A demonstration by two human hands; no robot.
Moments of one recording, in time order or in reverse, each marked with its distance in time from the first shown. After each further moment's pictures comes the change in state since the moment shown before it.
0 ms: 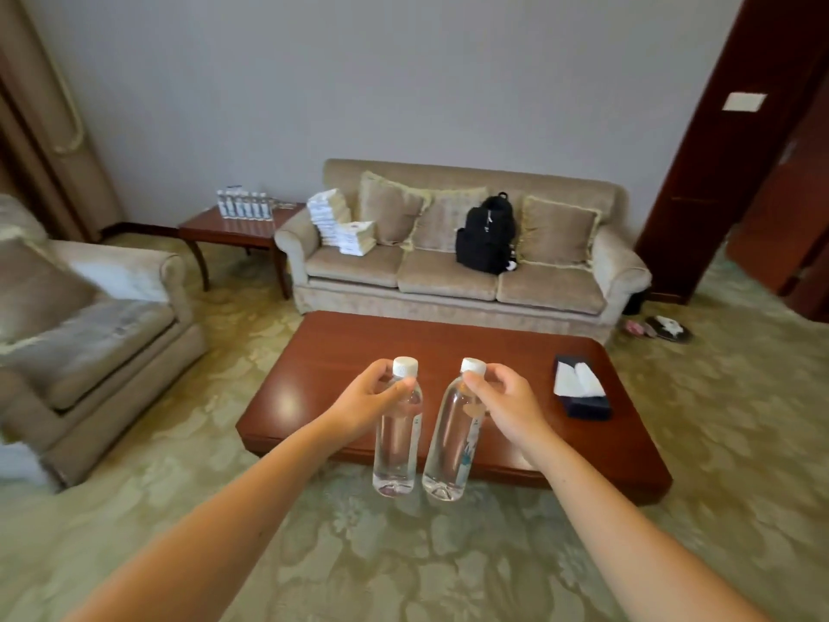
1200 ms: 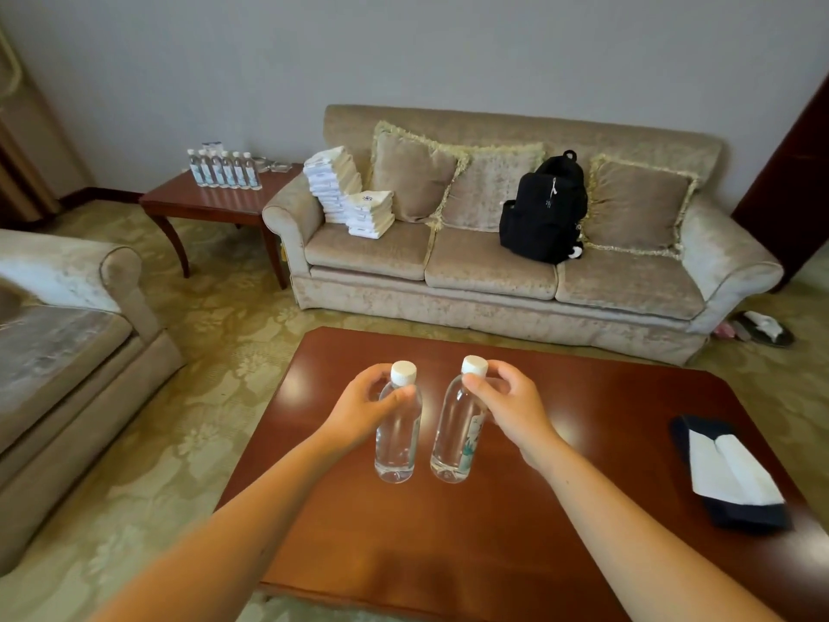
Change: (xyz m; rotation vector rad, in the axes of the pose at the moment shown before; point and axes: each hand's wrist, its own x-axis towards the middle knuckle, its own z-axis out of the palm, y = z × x) left_hand 0.418 -0.199 -0.170 0.025 0.092 -0.015; right_hand 0.456 0.086 0.159 0.070 -0.012 0.124
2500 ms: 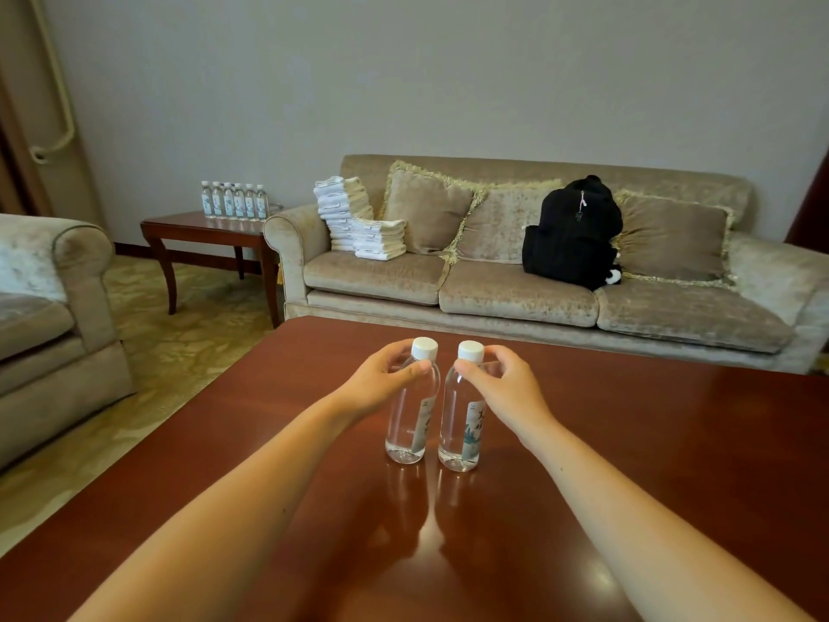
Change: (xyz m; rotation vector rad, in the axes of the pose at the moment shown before) left_hand 0.131 -0.305 0.080 0.067 -0.045 0.225; right_hand 0.175 0.299 0.094 -0.200 0.121 -0.344
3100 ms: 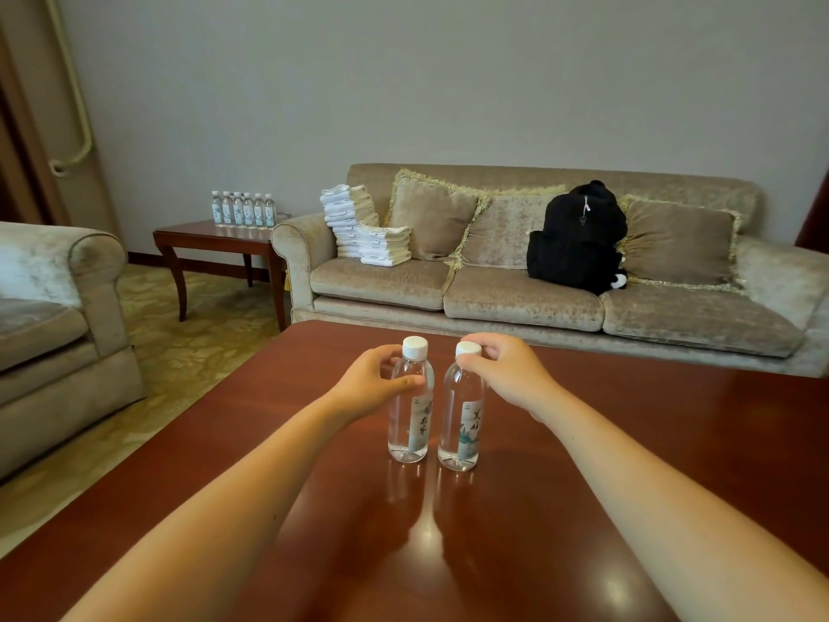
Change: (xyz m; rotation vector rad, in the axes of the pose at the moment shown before) left_hand -0.007 0.001 -0.004 0.137 0.100 -0.004; right_hand 0.008 -0.025 -0.019 -0.093 -0.182 -0.113
